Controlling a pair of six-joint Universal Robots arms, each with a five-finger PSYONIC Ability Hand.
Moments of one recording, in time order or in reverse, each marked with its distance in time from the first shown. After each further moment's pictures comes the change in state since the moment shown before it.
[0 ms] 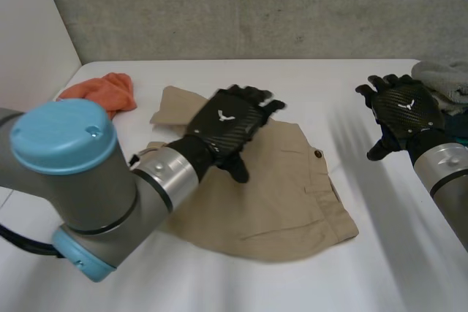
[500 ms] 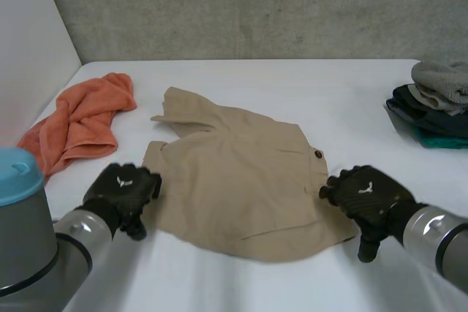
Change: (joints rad) left arm 0.215 0.214 -0.412 -0.206 -0.294 0.144; right arm 0.078 -0.088 0.079 0.588 -0.084 -0.344; left_hand 0.417 0.395 0.389 0.398 0.377; right_hand 0.046 0.076 0.083 0.062 0.054
